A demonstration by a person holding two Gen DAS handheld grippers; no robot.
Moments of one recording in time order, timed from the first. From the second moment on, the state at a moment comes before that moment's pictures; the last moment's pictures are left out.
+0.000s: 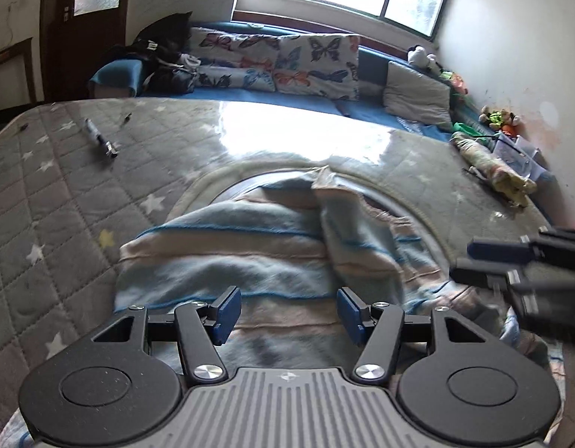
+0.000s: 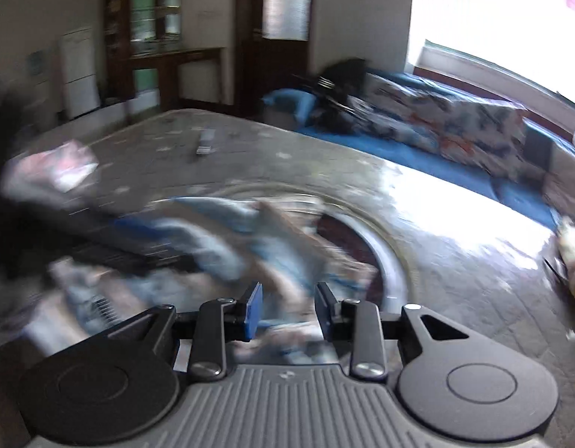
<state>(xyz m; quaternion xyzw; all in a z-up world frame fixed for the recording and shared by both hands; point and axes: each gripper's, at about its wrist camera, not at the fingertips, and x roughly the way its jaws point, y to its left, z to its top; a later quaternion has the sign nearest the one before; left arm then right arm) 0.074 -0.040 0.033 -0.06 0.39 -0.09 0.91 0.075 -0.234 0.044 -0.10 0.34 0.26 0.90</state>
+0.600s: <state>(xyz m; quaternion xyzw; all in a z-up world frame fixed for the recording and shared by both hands) 0.084 -0.034 0.036 -0.04 0.37 -0.08 0.93 0.146 -0.268 -0.007 0.03 0.42 0.24 0.87</state>
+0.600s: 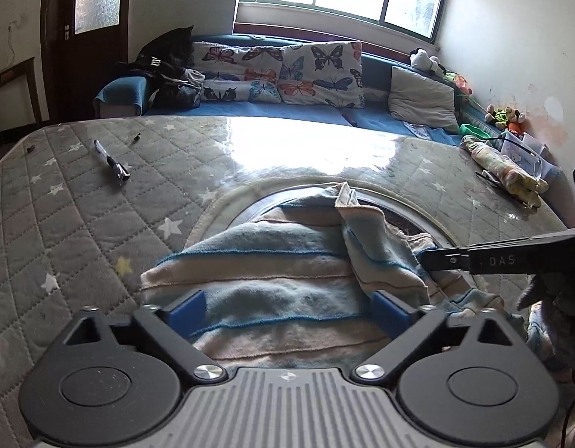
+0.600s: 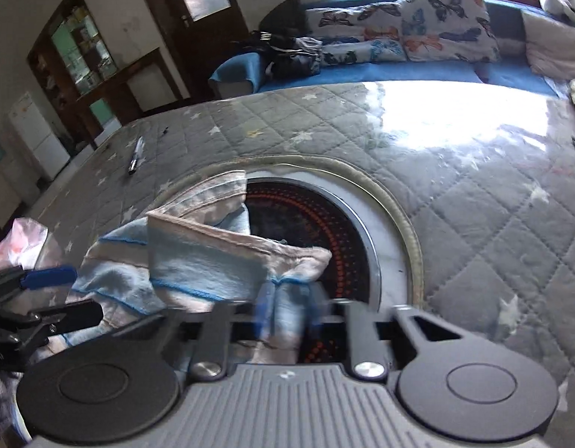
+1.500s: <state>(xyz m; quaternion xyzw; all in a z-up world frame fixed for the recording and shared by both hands) 0.124 -0.020 0.033 0.00 0.35 -0.01 0.94 0.168 -0.313 0.028 -0.13 0.33 0.06 0.93</state>
